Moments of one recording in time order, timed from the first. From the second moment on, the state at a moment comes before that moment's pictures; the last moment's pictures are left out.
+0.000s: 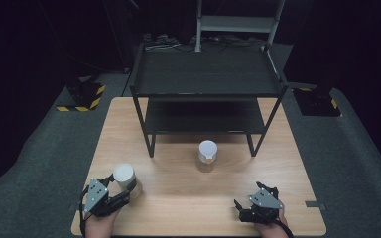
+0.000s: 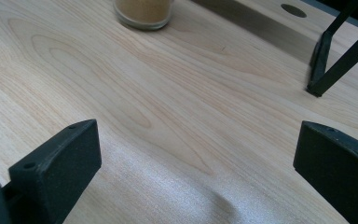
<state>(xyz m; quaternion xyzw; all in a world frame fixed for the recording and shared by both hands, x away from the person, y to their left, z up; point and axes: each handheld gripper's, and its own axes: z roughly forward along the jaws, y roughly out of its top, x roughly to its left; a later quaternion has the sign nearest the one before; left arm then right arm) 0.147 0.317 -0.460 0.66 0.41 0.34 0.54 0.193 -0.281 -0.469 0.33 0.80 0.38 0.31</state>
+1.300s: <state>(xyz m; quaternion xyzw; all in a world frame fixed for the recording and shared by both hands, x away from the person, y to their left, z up) 0.214 0.248 -0.383 0.66 0.35 0.31 0.59 0.194 -0.282 -0.468 0.33 0.80 0.38 0.31</state>
